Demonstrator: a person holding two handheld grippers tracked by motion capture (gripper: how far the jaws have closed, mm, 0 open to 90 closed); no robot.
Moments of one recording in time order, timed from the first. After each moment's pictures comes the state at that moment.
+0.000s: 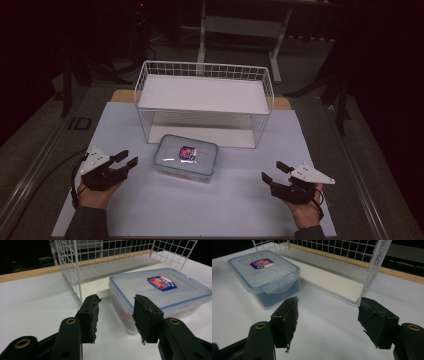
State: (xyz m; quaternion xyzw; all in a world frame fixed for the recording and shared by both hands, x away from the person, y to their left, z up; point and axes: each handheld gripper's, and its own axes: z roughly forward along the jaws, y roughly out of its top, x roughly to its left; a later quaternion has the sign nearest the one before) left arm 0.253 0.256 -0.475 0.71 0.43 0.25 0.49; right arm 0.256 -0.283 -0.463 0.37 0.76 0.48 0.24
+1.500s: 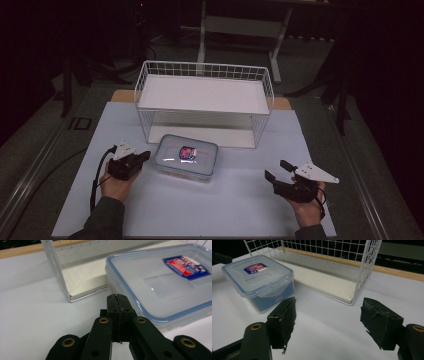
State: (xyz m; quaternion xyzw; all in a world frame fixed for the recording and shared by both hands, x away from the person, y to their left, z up) left arm 0.303 0.215 -0.507 0.76 0.45 0.23 0.42; right arm 0.261 -0.290 -0.465 0.39 0.74 0.49 0.24
